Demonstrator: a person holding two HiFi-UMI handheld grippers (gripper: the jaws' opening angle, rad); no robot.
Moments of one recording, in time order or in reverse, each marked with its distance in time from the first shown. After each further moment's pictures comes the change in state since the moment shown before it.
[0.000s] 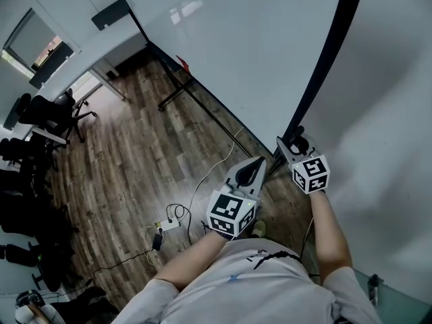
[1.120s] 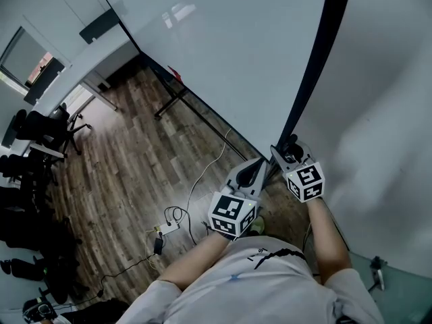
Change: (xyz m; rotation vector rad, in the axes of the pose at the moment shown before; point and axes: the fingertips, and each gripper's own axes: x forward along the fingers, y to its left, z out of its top) left arm 0.002 -0.067 -0.020 0.008 0.014 -0.061; right arm -0.078 0.013 -0.016 0.003 0.017 -0.034
